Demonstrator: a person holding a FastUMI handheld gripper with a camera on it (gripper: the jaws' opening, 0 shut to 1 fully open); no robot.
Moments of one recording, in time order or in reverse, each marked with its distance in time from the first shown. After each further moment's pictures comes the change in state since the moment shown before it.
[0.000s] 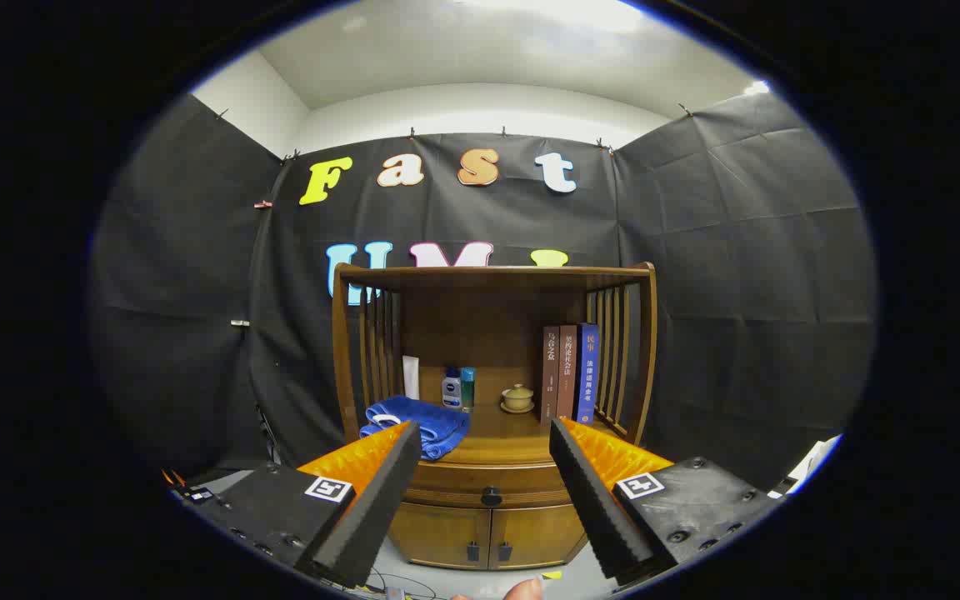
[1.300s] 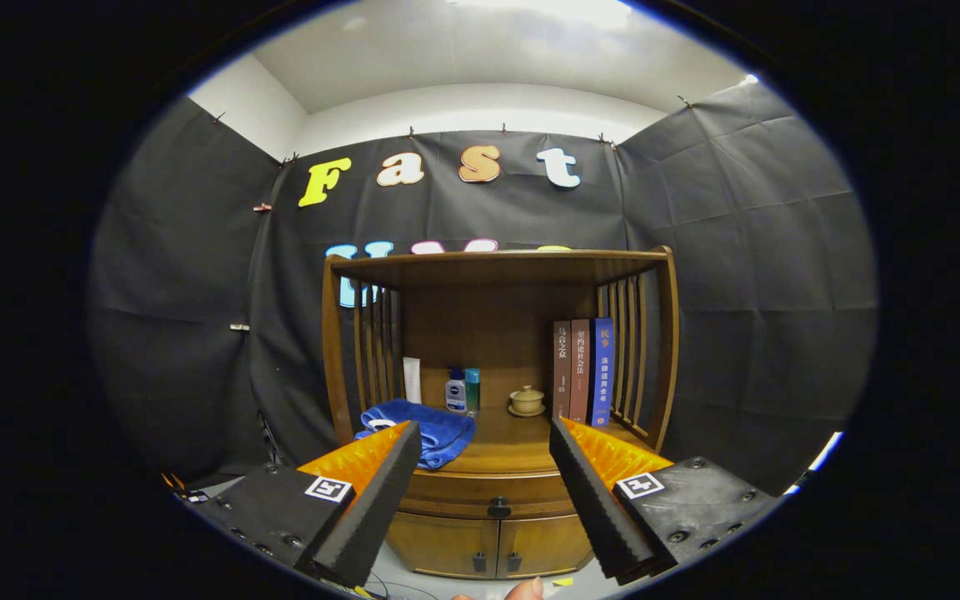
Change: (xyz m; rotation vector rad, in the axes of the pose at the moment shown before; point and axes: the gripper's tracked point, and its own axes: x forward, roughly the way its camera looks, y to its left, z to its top) arm 0.064 -0.001 -0.034 0.017 -0.020 0.023
